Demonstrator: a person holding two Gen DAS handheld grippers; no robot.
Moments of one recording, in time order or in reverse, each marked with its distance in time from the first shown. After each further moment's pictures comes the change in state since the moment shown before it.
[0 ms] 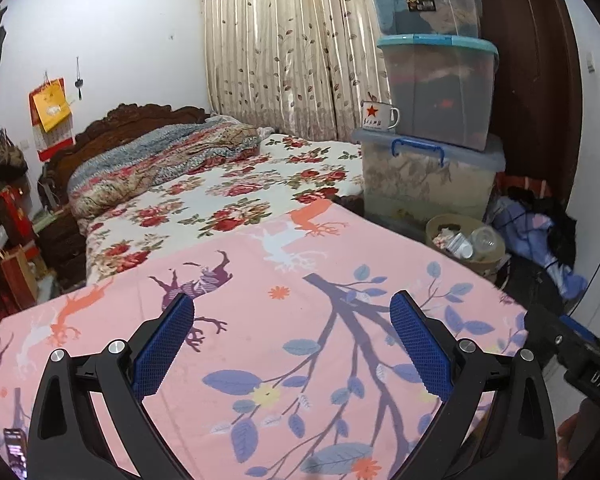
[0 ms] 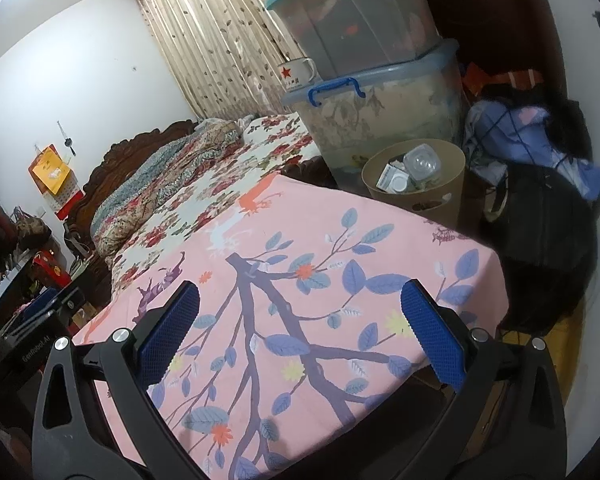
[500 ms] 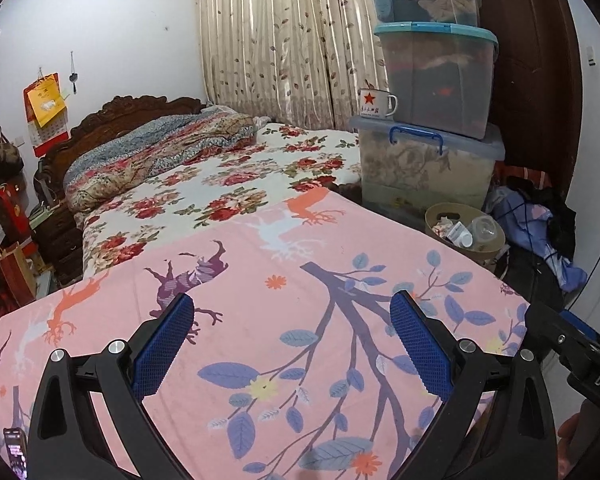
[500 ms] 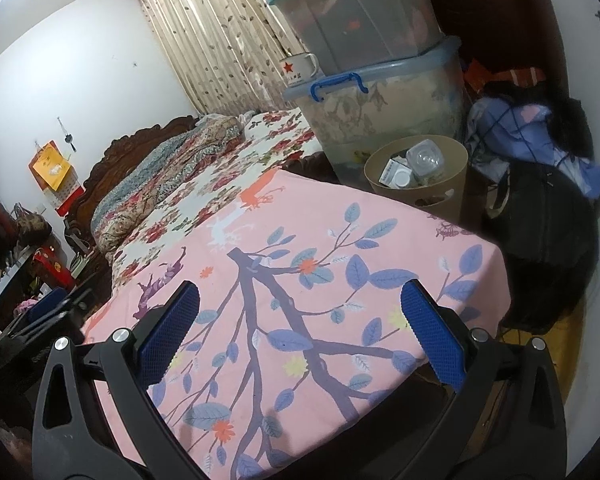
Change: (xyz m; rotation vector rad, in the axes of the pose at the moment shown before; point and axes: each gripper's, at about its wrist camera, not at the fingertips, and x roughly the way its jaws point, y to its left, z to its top) left arm 0.010 -0.001 -0.002 0.003 0.043 -0.025; right arm -0.003 0.005 -0.002 -0.013 0.004 0.003
